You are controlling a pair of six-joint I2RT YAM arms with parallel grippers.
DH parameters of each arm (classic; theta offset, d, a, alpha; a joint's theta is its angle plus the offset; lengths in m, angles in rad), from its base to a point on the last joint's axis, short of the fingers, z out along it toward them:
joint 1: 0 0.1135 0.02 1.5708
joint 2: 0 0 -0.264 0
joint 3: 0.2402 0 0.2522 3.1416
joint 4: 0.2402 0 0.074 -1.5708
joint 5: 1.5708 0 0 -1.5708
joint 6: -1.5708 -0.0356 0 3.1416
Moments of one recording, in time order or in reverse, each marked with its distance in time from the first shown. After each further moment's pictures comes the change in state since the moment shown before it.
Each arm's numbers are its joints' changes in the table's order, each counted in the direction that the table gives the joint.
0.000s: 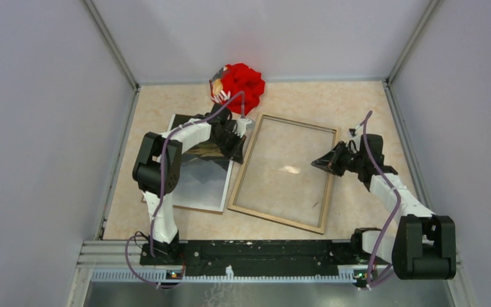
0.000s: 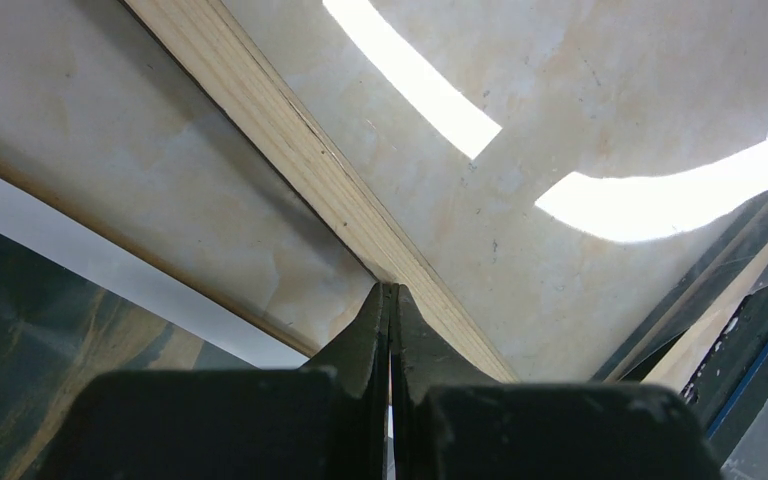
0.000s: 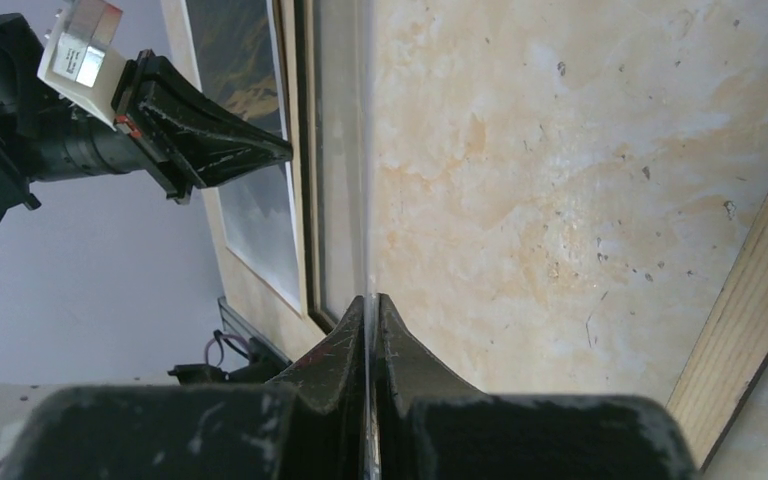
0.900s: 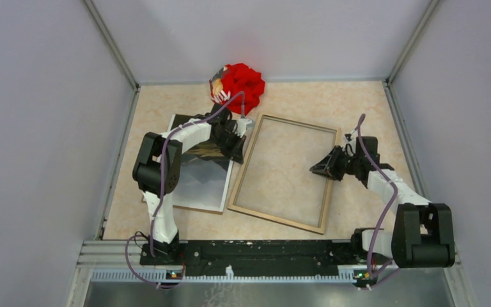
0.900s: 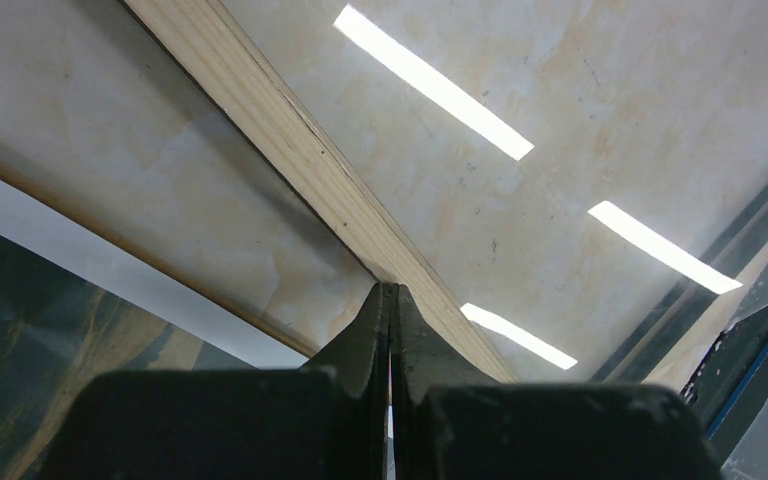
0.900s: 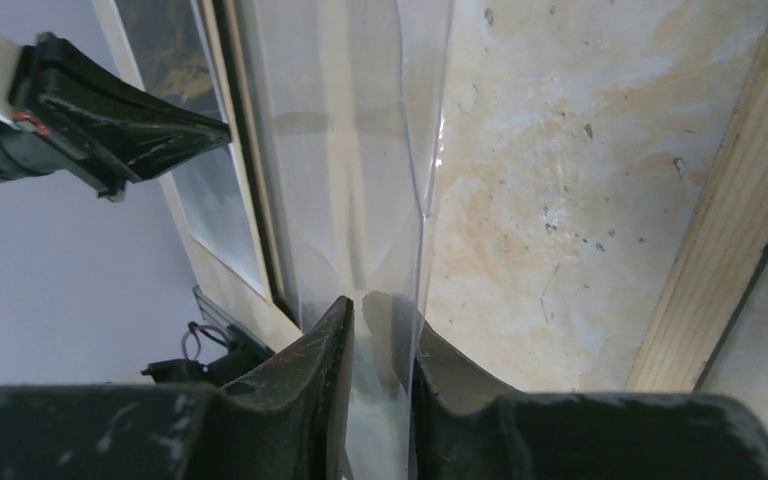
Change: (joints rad) left arm 0.000 0.000 0.000 0.000 0.003 -0.002; right arm 0.004 -0.071 -0.001 0.044 0.026 0.032
